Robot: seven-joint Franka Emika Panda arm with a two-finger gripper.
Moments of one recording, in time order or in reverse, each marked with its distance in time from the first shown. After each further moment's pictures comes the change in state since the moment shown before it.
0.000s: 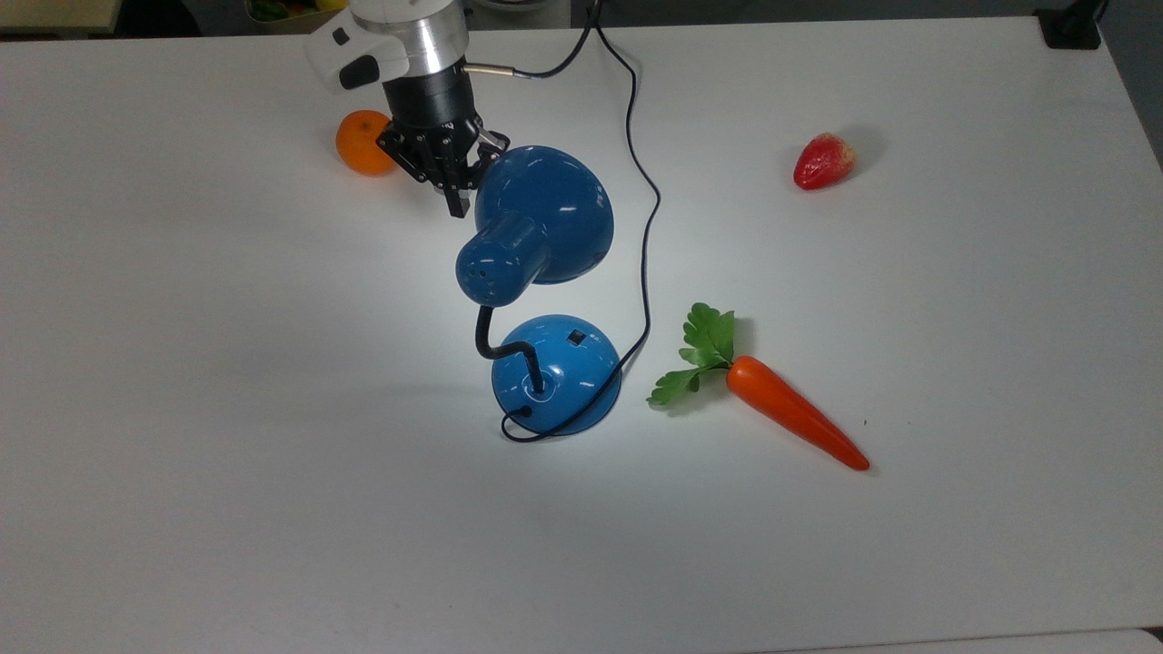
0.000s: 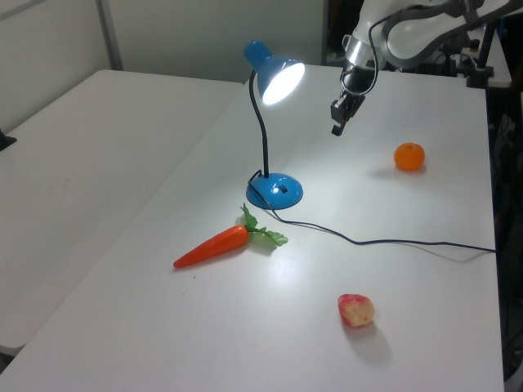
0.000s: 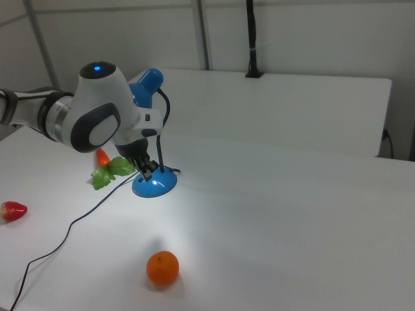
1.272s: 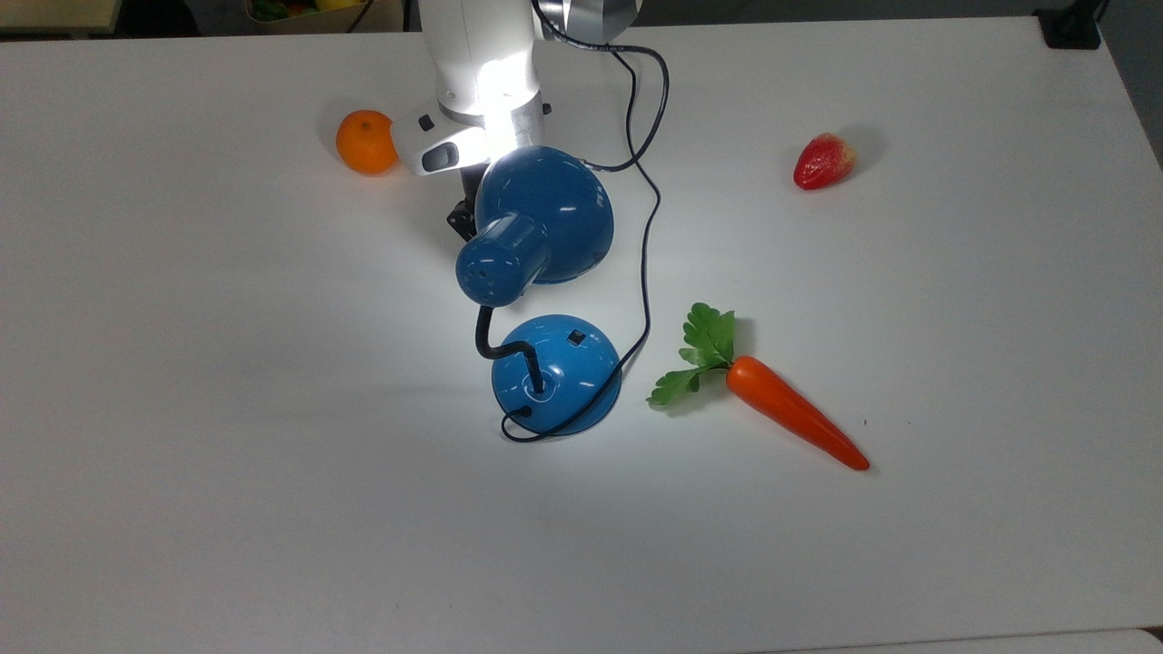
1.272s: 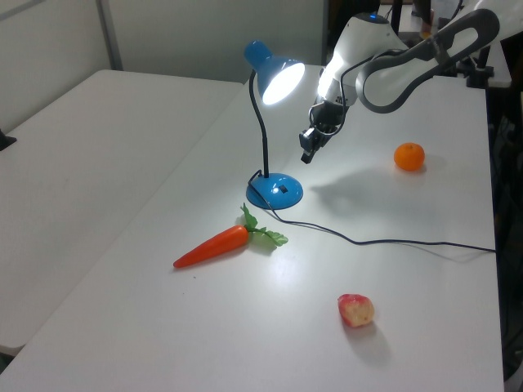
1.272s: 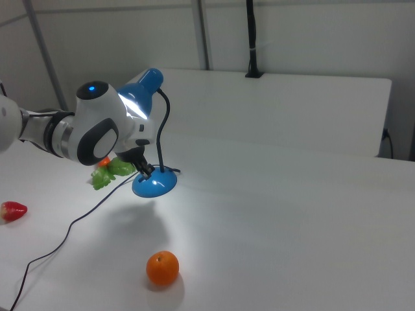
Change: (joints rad) arm 0.101 0.179 0.000 0.057 -0.013 0.226 0.180
